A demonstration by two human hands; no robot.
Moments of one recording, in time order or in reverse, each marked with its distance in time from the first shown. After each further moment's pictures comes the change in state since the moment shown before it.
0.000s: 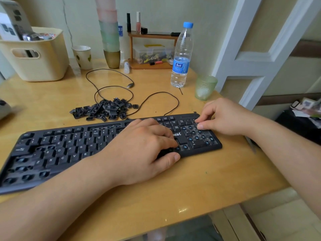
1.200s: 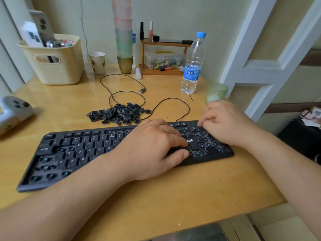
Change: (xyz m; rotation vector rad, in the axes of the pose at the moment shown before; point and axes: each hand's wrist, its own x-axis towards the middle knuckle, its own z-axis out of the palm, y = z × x) left_hand -0.001 -0.011 -0.010 -0.019 0.076 -0.016; right_hand 0.000 -0.044 0.013 -0.159 0.169 -0.083
